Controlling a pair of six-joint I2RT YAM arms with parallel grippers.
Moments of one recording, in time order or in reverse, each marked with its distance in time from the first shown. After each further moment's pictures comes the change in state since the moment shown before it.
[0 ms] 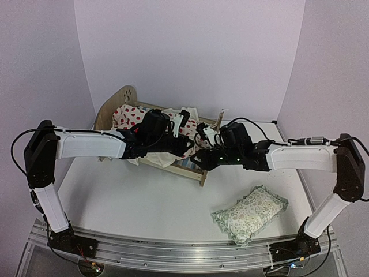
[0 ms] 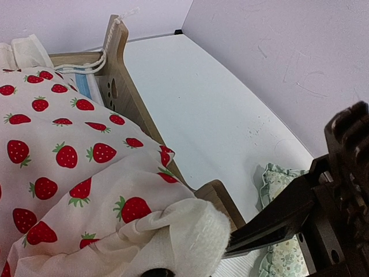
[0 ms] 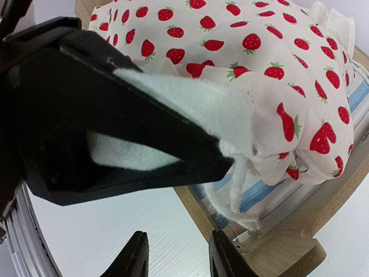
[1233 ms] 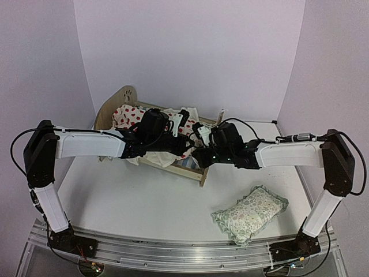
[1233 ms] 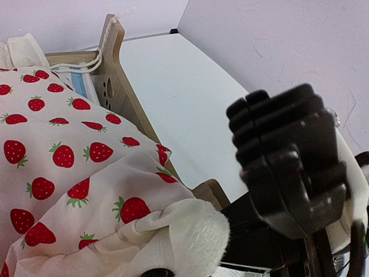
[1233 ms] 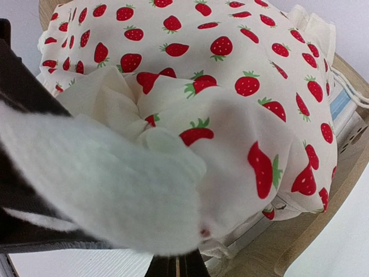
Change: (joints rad) left arm 0.009 -0.003 0.000 0.000 0.034 -0.007; right arm 0.000 0.113 0.074 0.020 0.135 -0.068
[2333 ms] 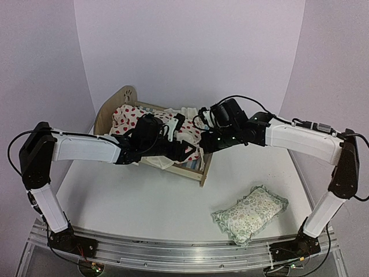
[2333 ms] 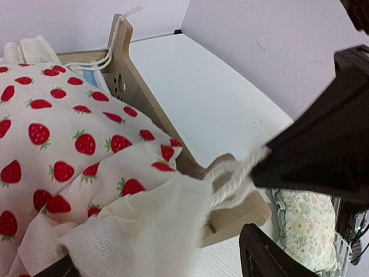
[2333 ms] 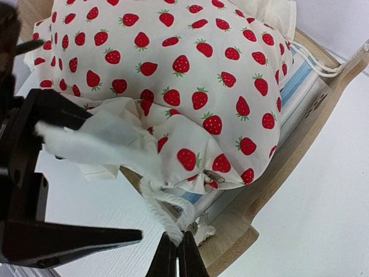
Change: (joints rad) left arm 0.008 -0.048 -0.129 0.108 -0.013 0.069; right arm 0.005 -0.048 0.317 -0.548 0.068 0.138
